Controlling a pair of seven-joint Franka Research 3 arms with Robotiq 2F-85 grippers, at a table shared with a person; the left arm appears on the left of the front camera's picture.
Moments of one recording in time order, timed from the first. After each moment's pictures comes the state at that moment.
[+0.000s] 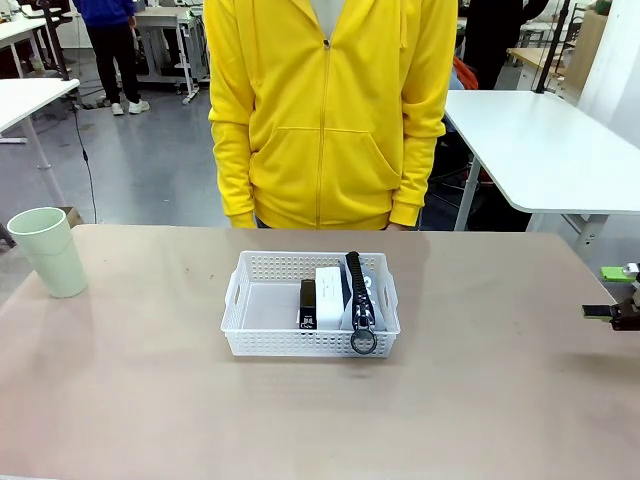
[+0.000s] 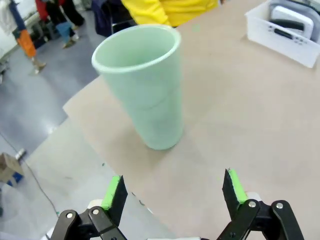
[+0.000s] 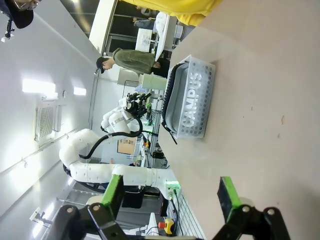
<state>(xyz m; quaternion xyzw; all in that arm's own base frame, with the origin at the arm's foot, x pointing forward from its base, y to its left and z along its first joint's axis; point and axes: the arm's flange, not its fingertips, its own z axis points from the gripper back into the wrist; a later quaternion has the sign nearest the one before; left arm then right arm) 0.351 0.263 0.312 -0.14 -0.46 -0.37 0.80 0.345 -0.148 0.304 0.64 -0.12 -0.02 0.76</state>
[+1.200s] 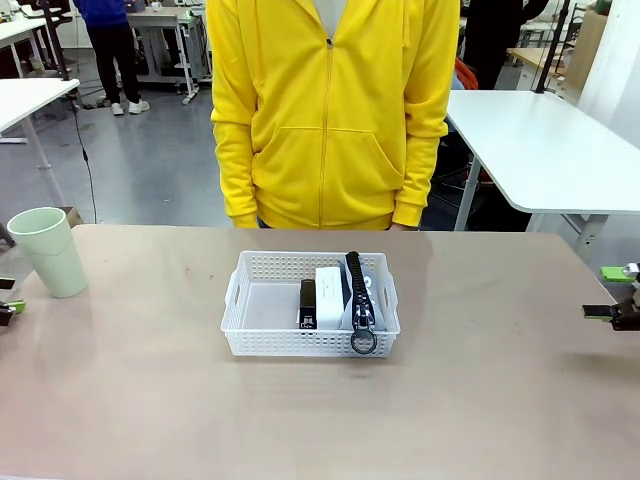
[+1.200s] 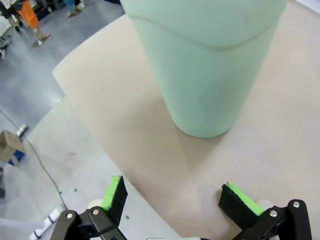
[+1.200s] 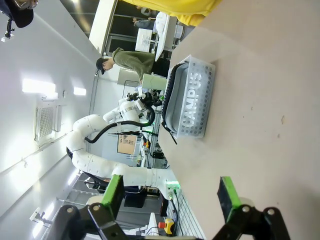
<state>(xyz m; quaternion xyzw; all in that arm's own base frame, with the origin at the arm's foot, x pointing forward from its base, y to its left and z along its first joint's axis) 0.420 0.251 0.243 -0.09 -0.41 -0.37 0.83 0.345 -0.148 0.304 0.64 -0.12 -0.02 0.76</state>
